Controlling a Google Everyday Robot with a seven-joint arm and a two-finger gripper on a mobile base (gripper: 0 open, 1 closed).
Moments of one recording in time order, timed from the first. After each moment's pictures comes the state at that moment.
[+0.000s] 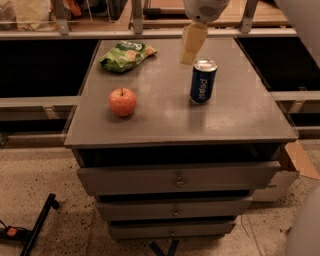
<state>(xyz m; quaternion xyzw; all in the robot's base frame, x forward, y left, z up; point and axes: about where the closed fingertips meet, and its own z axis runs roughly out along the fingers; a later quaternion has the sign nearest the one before) 0.678 -0.075 0.996 -0.68 0.68 -0.09 0.27</state>
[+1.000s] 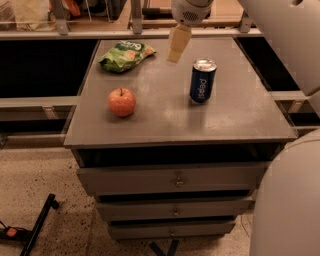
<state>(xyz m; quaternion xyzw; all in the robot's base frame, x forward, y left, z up) 0.726 -0.053 0.978 -0.65 0.69 -0.09 0.30</state>
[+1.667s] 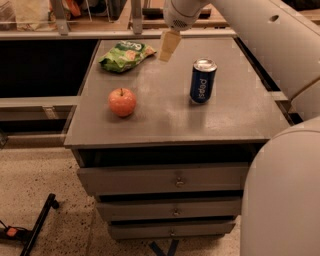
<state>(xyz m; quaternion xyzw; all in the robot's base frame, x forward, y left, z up) 0.774 -0.029 0.964 -0.64 0.67 -0.11 0.36</state>
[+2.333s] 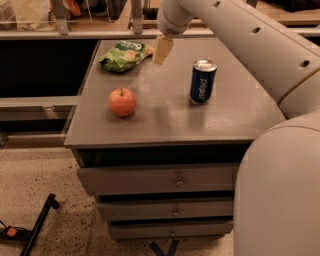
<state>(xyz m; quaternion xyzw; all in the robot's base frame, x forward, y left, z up) 0.802 -0.015 0.944 -0.63 0.66 -0.13 0.38</state>
